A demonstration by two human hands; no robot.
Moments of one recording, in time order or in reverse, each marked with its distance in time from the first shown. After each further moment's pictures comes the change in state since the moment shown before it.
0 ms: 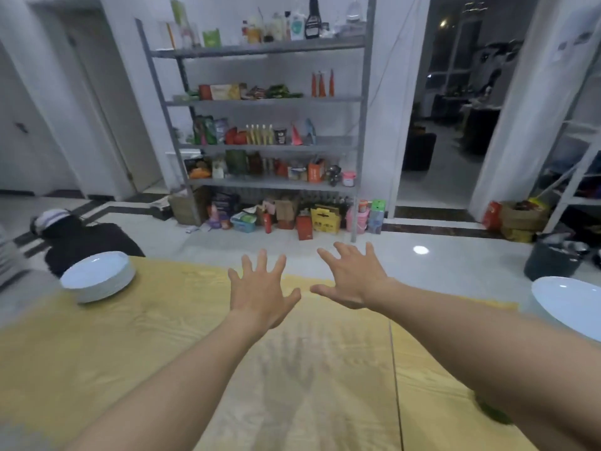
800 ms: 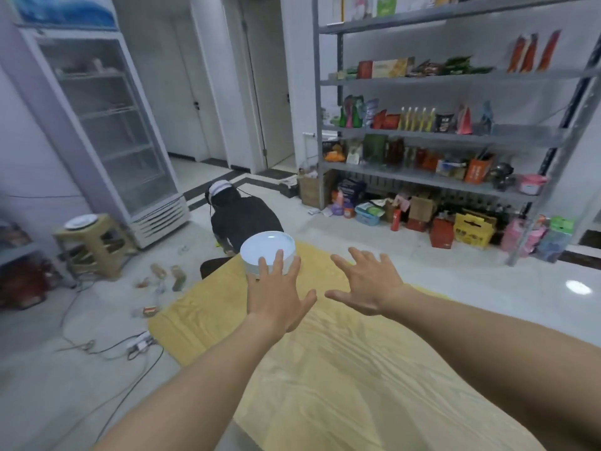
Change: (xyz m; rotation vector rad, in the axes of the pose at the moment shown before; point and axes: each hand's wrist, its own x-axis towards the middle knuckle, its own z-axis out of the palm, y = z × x) left_hand 0.006 -0.406 0.065 0.041 -0.044 -0.364; right_hand 0.246 -0.374 0.001 0.039 -0.001 -0.344
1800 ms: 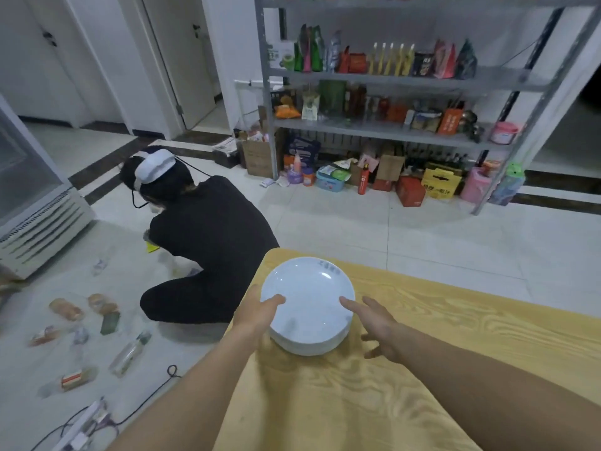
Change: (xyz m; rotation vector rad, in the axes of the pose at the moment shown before) left_hand 0.363 -0.254 0.218 -1.089 -0.580 -0.405; right_hand 0.357 -0.125 0.155 1.526 -0.289 1.106
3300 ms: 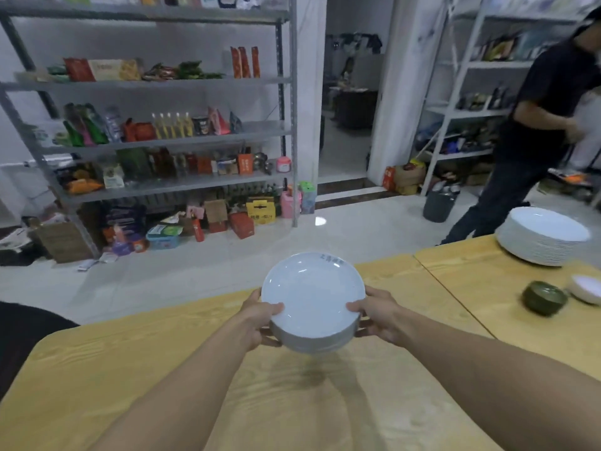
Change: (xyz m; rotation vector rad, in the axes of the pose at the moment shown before) left_hand -0.291 0.138 0.320 -0.020 -0.672 0.066; right_hand -0.241 0.201 -0.375 0.531 0.420 -0.224
